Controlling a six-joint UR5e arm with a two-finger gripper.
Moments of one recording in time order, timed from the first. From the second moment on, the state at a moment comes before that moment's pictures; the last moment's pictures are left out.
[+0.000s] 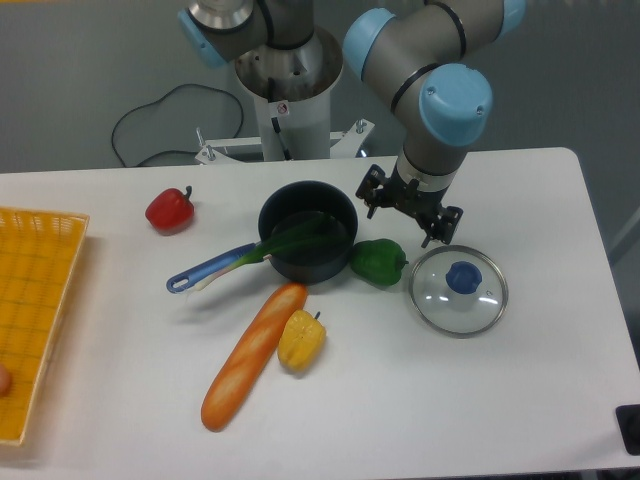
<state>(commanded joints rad) 2.68 -1.79 -1.67 -1.30 1.48 1.11</state>
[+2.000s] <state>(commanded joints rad) 2.71 -1.95 -1.66 -1.18 1.56 1.27</state>
